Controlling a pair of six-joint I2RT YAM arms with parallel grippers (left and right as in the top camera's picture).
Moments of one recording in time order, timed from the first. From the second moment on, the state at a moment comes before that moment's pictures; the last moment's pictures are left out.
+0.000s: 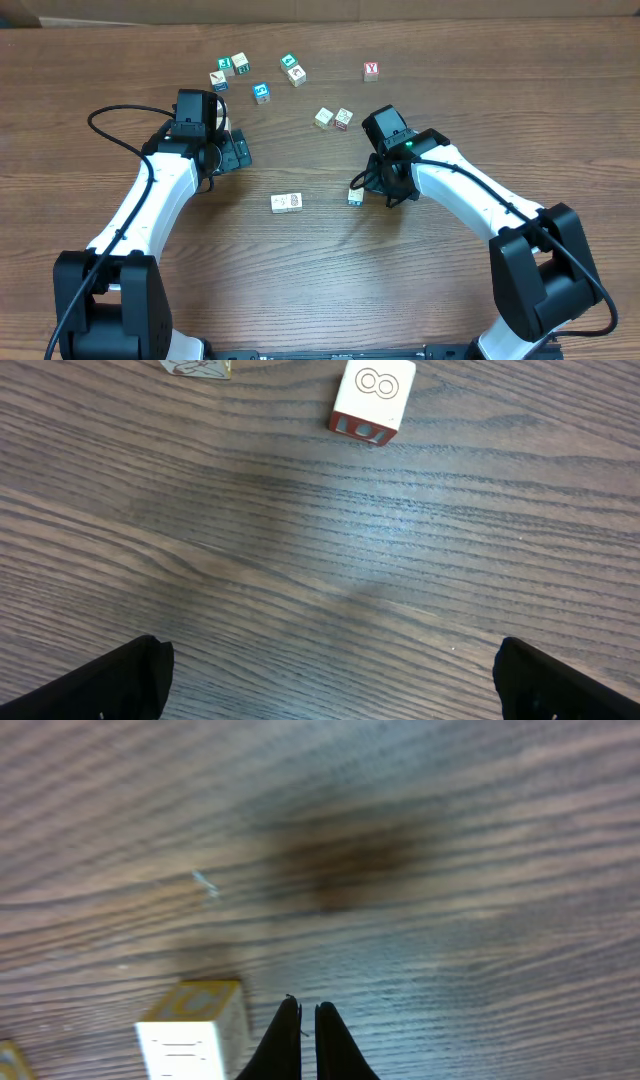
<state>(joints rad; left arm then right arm) -0.09 1.67 1.13 -0.61 -0.11 -0.41 0.46 1.82 1.21 -0.77 0.05 0.73</state>
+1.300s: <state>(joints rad) -0.09 1.67 1.13 -0.61 -0.11 -0.41 0.46 1.82 1.13 -0.68 -0.02 0.77</state>
